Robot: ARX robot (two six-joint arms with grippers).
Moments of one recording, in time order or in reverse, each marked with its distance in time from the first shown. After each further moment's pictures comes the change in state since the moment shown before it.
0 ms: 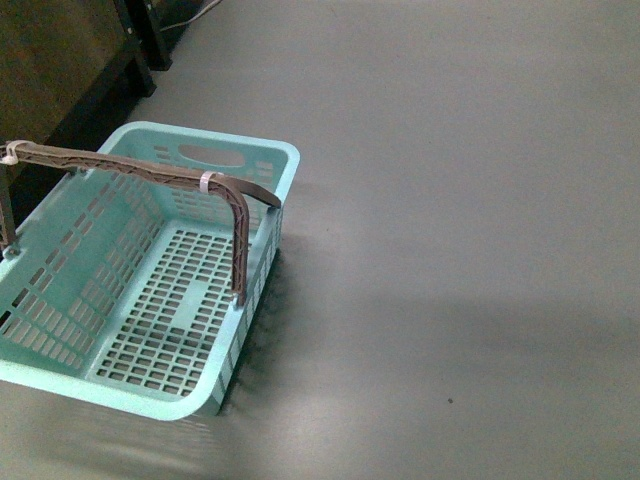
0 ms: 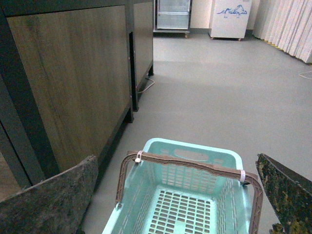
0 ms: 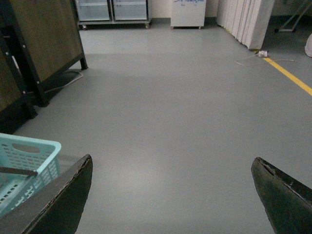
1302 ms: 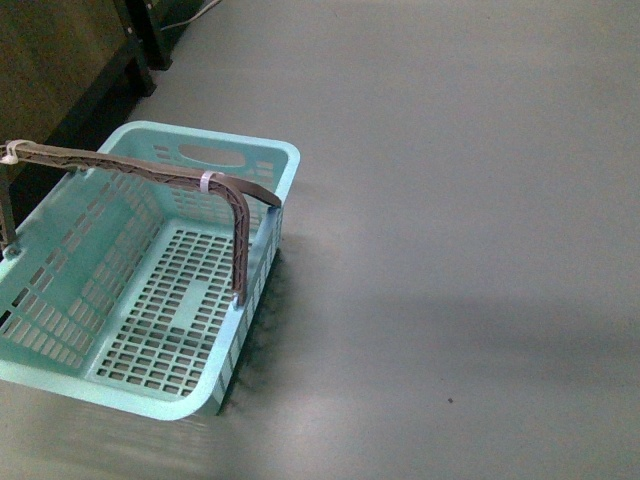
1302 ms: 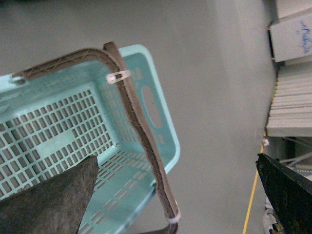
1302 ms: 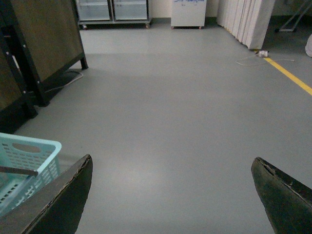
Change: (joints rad) left arm 0.105 1.553 0.491 0.559 0.120 -1.078; right arm 0.000 0.000 0.000 0.000 -0.001 0.000
